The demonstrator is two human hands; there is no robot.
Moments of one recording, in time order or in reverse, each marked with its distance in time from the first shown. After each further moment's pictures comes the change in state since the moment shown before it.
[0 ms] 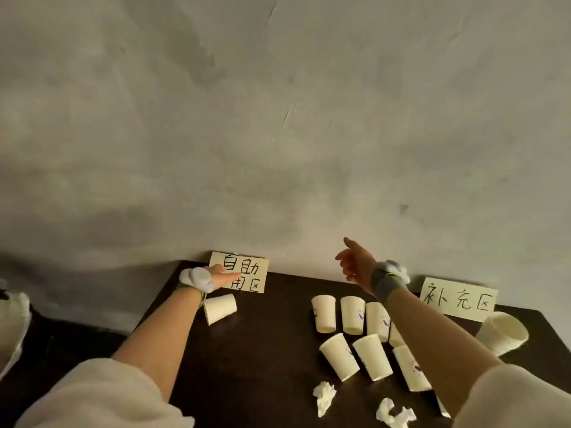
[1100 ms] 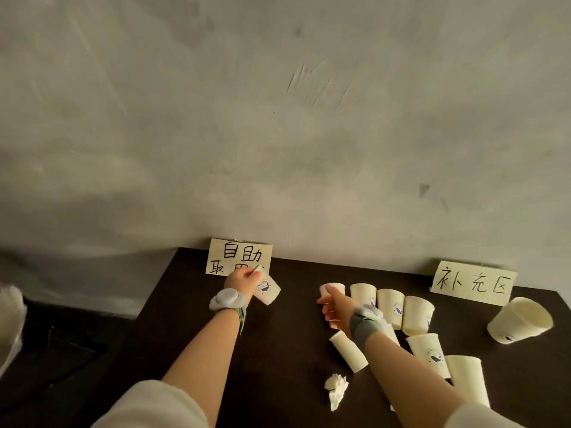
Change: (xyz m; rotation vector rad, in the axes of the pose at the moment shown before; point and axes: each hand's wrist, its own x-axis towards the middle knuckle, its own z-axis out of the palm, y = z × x) left_hand 0.010 0.027 0.076 -0.549 0.262 0.028; right_hand 0.029 0.115 0.051 -0.062 -0.041 0.378
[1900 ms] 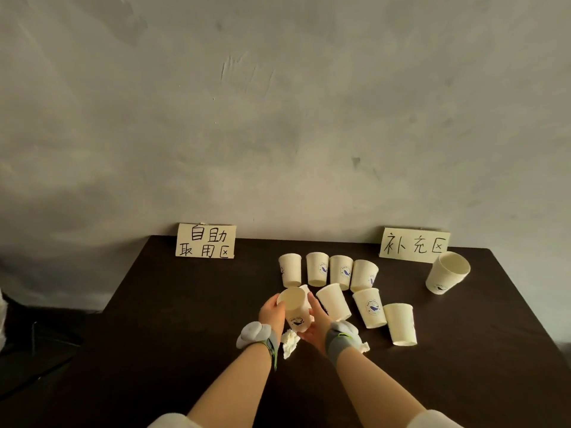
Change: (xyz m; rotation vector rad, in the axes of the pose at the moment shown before) left_hand -0.157 -0.001 0.155 -0.349 -0.150 -0.242; right_hand -0.072 0.108 -0.044 0.611 -0.001 0.048
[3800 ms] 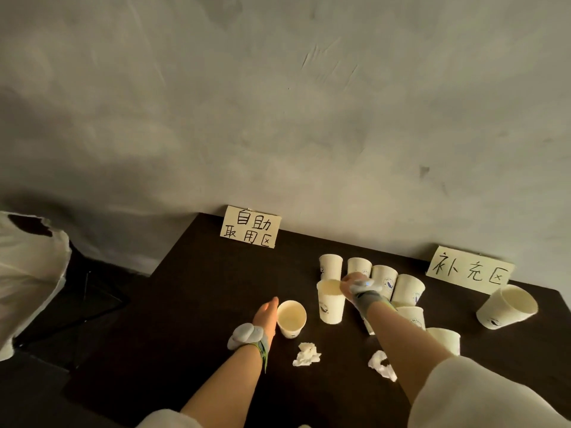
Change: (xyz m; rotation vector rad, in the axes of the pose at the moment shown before) left_hand 0.001 -0.020 -0.089 -0.215 0.096 -0.218; right_hand 0.016 -0.065 0.056 -1.465 0.284 -0.360
